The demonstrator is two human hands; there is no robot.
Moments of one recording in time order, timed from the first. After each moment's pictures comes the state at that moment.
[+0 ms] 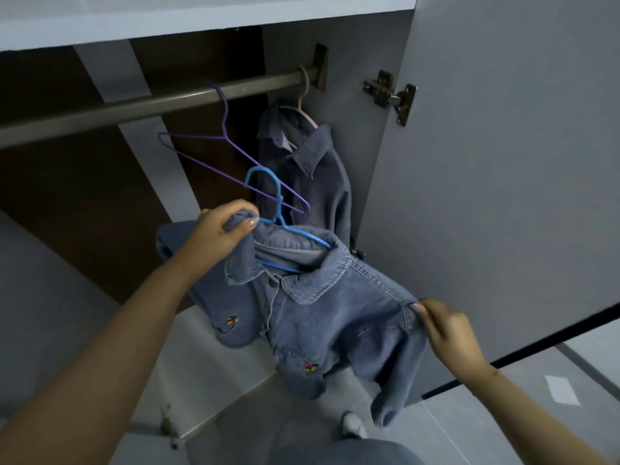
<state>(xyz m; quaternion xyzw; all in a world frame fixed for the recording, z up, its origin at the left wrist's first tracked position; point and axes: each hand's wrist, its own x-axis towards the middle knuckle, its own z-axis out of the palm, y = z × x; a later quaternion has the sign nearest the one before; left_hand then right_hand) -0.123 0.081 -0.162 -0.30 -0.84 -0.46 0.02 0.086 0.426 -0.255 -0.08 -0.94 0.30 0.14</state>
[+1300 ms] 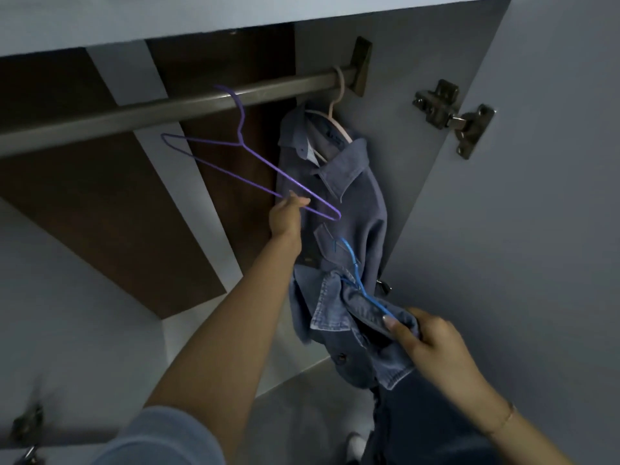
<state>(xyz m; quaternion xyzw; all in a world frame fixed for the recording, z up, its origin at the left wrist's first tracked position) -0.247 0.219 -0.199 0.19 -0.61 -0.77 -0.06 -0.020 0.392 -0.210 -0.09 -0.92 0.38 0.00</state>
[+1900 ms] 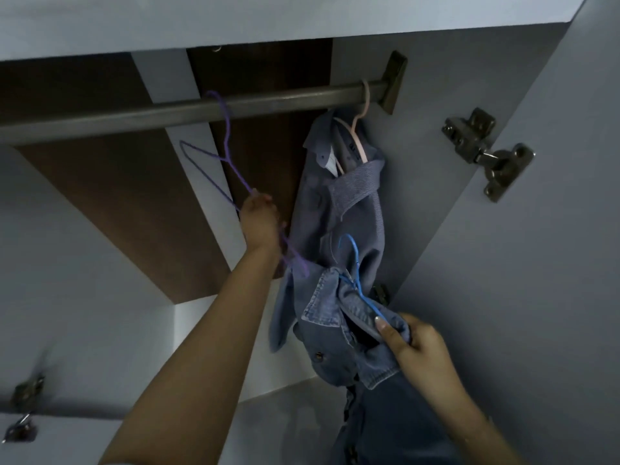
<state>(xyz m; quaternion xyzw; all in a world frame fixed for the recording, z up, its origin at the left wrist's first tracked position) -0.253 0.188 -0.180 0.26 -0.55 -0.79 0.10 -0.078 0.406 -0.225 -0.09 -0.87 0.49 -0.04</state>
